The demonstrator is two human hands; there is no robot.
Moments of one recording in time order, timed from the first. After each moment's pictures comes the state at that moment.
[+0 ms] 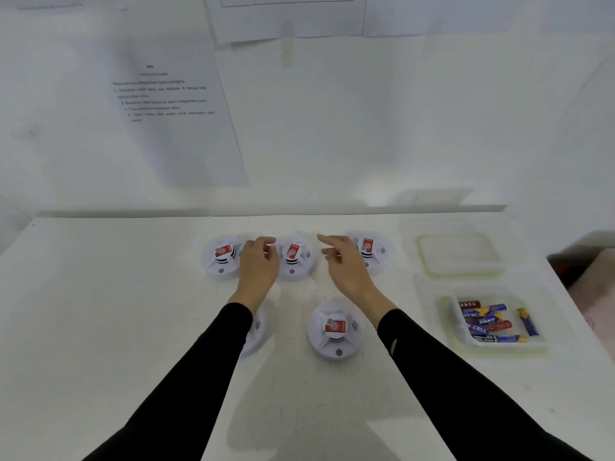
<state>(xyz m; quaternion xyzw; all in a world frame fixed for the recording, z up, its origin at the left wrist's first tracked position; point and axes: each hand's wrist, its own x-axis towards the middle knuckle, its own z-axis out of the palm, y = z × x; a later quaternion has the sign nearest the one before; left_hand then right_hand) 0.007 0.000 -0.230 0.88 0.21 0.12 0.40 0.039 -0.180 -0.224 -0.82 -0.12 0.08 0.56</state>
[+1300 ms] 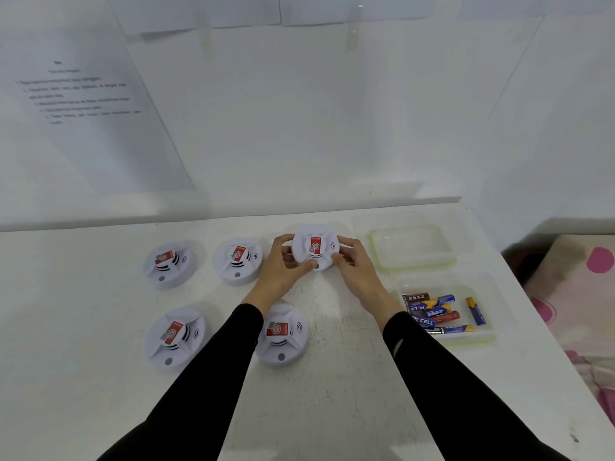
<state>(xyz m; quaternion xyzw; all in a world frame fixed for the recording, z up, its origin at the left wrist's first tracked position) 0.036 -0.118 -0.248 0.80 0.10 0.01 0.59 0.063 -0.287 -0.253 -0.73 0.00 0.11 0.67</state>
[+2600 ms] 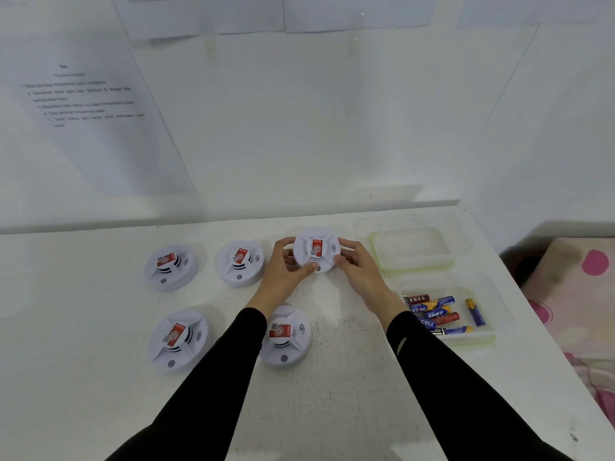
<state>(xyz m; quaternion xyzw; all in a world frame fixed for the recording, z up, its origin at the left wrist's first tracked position) 0.035 -0.119 -0.254 0.78 0.09 0.02 0.62 0.066 -0.292 -0.254 -0.72 0.01 0.12 0.69</state>
